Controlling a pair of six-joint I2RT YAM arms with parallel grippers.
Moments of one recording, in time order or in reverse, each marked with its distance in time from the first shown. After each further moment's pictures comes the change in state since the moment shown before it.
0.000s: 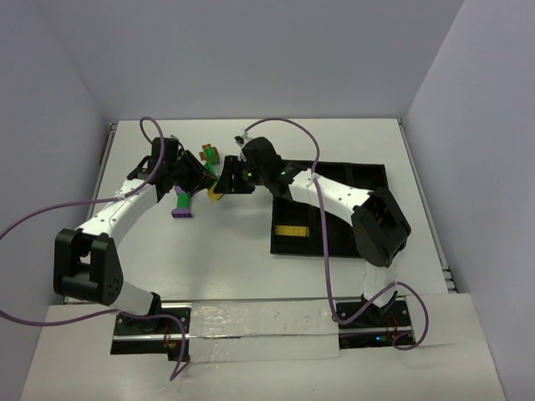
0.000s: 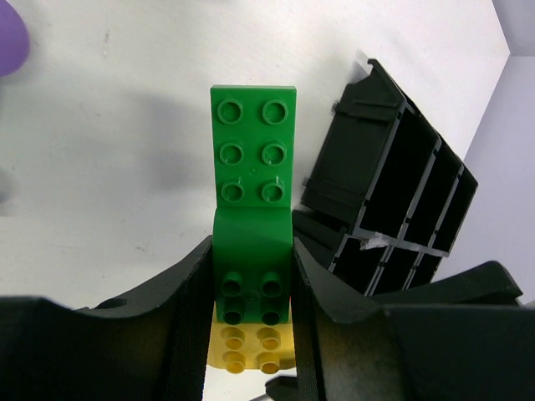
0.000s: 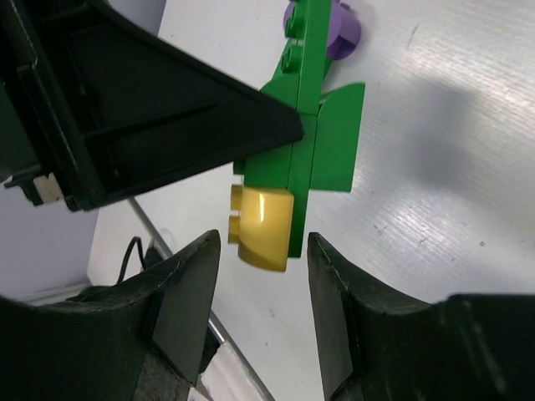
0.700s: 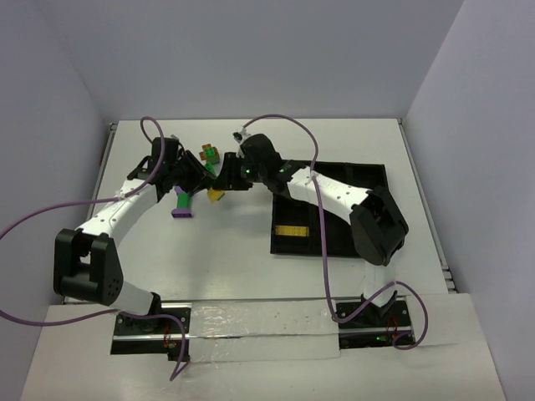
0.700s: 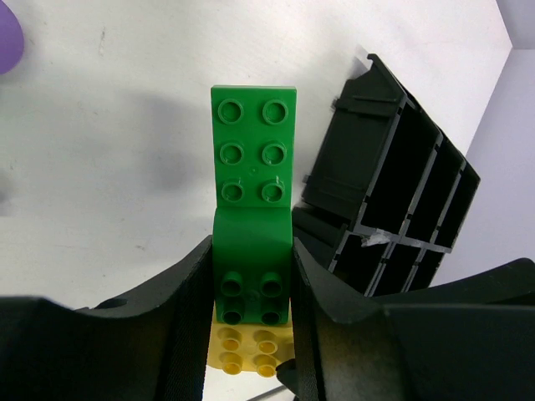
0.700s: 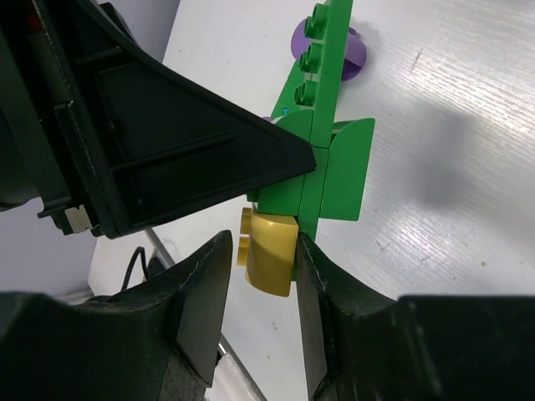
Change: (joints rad) left arm -0.004 0.000 0.000 -0.001 0.008 0.008; right arm 0.000 0.018 0.038 0.008 0.009 -0.004
